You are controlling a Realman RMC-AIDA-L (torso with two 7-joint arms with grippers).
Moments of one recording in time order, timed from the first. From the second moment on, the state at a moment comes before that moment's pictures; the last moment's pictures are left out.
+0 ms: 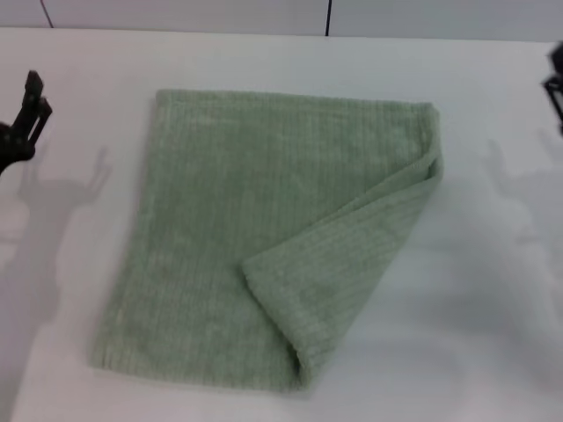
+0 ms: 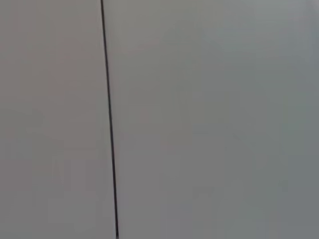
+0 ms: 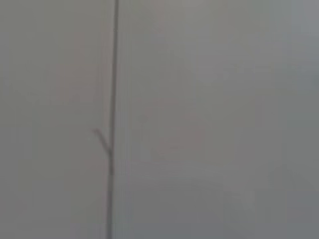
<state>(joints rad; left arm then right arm) -0.15 -2.06 -1.12 -0.43 2.62 1.31 0.02 0.33 2.06 0.64 0.31 -2.17 -1.48 0.04</state>
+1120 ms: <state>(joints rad) -0.17 -2.06 -1.56 -1.70 2.77 -1.02 0.16 0.37 2.08 1.52 1.62 -2.46 1.08 -0.30</state>
